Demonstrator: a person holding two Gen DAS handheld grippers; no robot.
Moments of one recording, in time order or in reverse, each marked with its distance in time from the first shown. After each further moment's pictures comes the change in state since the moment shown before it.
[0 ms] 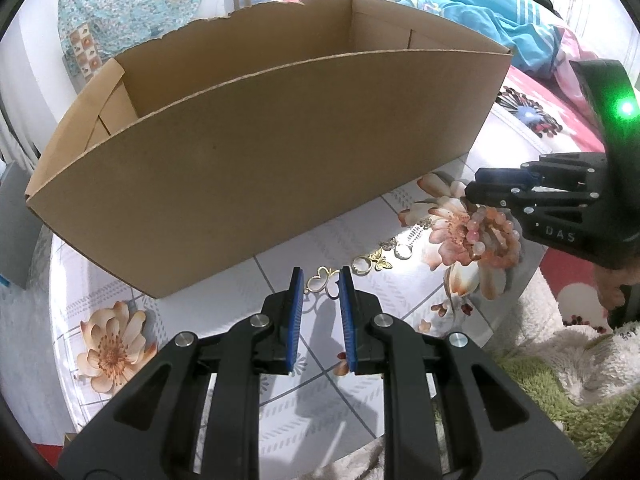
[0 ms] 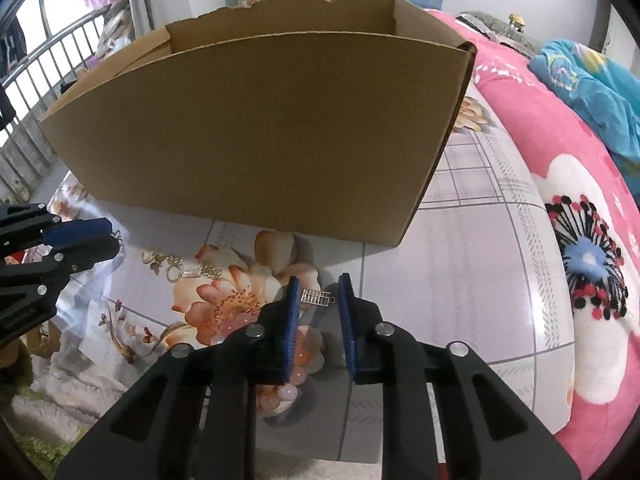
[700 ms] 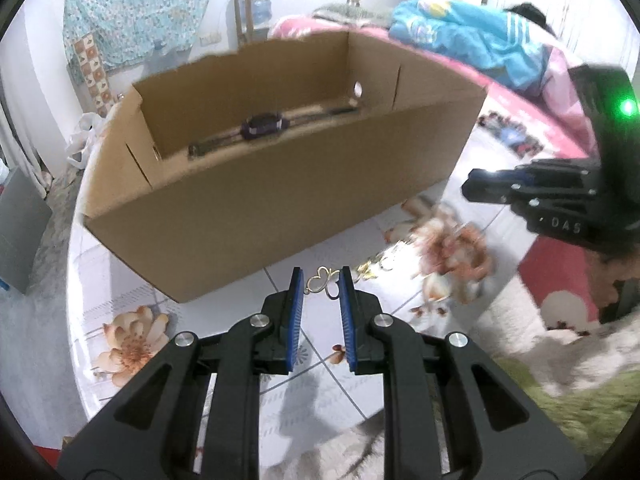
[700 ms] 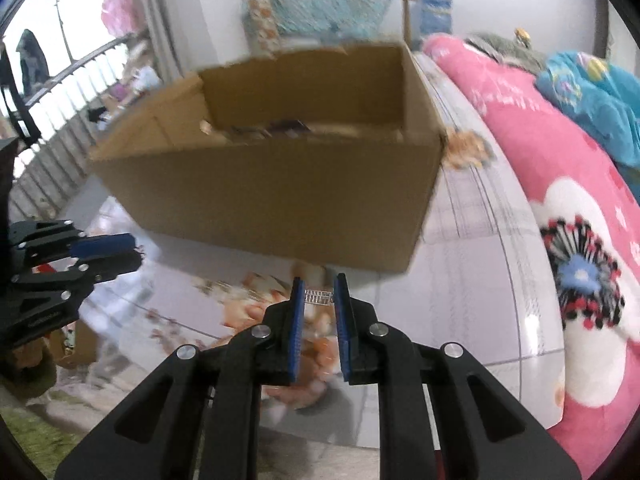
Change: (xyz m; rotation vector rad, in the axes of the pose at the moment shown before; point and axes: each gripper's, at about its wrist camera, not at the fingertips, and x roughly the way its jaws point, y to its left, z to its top) left arm -0.045 0.001 0.004 -0.005 -0.077 -0.023; right arm -0.047 -0.004 0.006 -0.003 -0.144 0.126
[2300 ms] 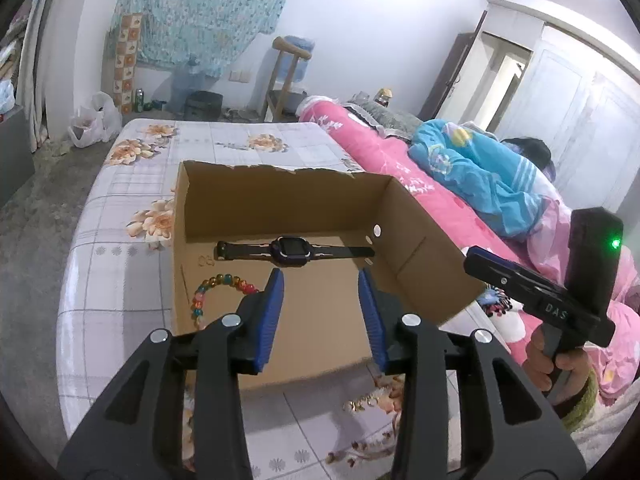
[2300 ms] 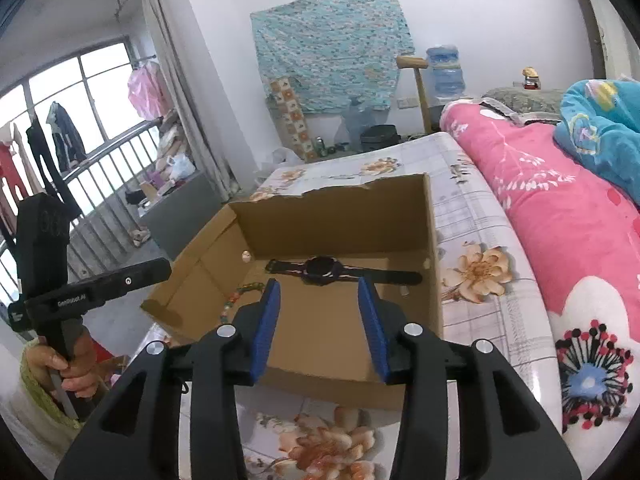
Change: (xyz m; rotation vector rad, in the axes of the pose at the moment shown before) left arm -0.035 0.077 0.067 -0.294 -0.264 -0.128; right arm -0.020 -0.025 0.081 0.098 -0.256 0.161
